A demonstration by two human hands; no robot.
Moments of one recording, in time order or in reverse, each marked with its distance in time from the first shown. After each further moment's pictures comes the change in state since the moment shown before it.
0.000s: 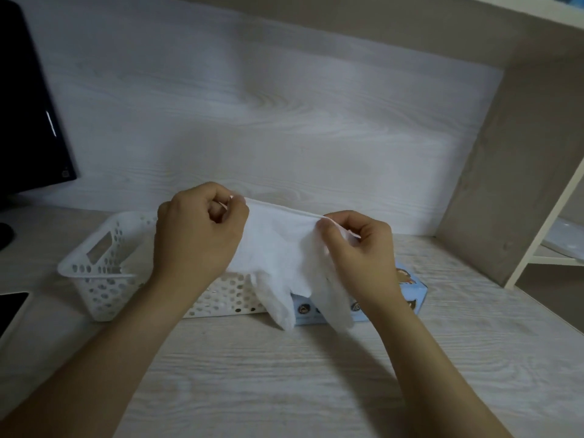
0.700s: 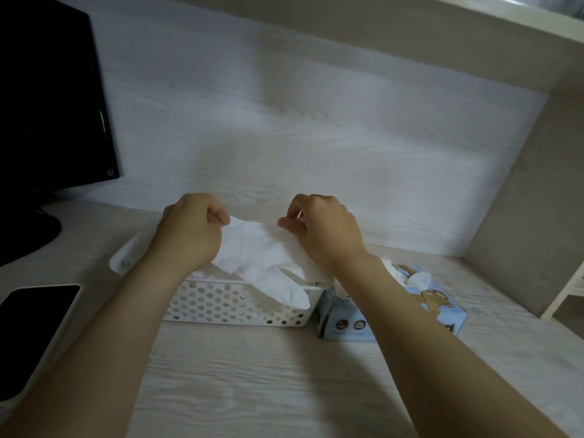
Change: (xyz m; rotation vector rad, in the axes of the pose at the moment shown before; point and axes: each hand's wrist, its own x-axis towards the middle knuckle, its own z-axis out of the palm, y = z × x) left_hand 0.034 -0.052 -0.052 0.201 -0.306 -0.330; right_hand 0.063 -0.020 0.097 -0.871 -0.314 -0.345
